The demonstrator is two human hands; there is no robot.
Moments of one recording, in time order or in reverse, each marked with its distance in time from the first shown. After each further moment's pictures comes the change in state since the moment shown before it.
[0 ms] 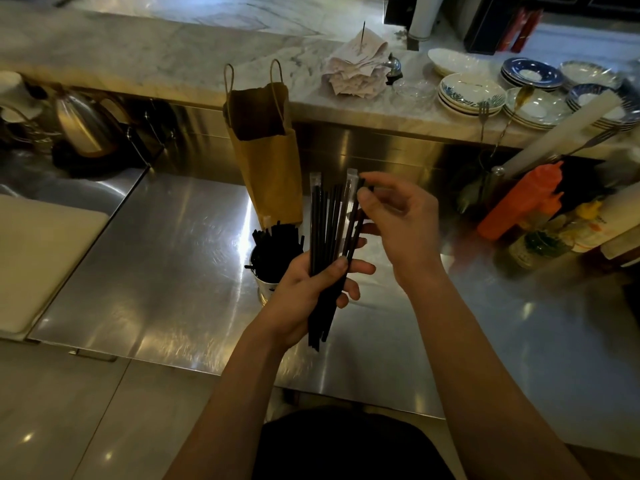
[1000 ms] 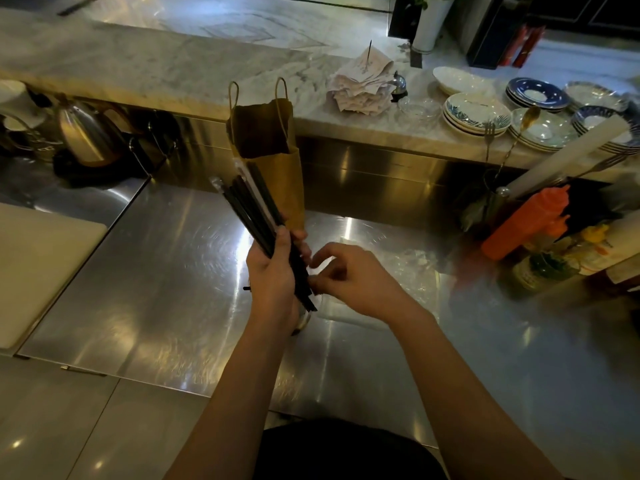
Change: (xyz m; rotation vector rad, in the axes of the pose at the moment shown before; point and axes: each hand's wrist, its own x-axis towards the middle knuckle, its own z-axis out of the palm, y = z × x) left_hand 0.044 0.016 -0.014 -0.193 0.684 0.236; right_hand 0.005 0.037 0.026 -0.456 -0.565 0.194
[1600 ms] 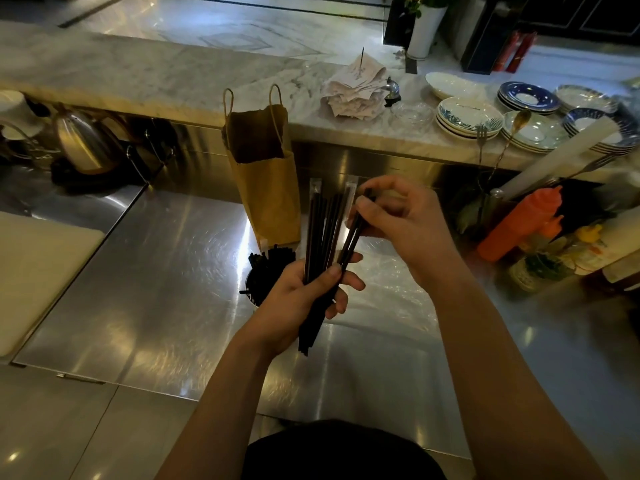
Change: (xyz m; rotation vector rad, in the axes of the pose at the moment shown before) left_hand -0.019 0.006 -0.011 0.265 -0.748 -0.181; right_hand -0.013 -0.035 -0.069 0.416 0.336 -0.154
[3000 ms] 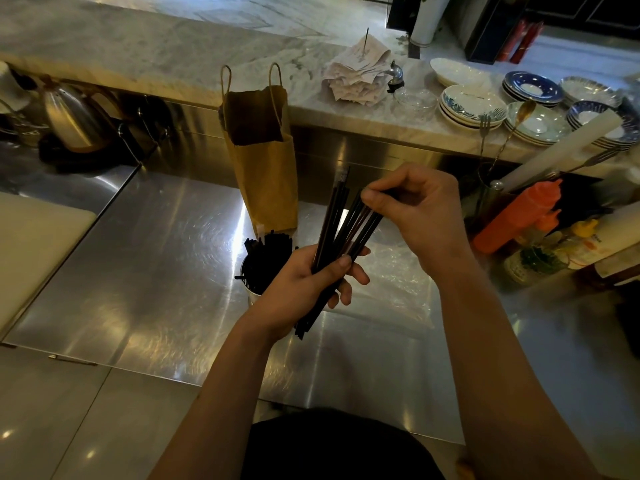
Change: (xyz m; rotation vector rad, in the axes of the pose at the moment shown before) left_hand 0.006 -0.002 0.004 0.160 -0.018 0.004; right_hand 0.000 0.004 -0.007 -0.174 0.078 -0.185
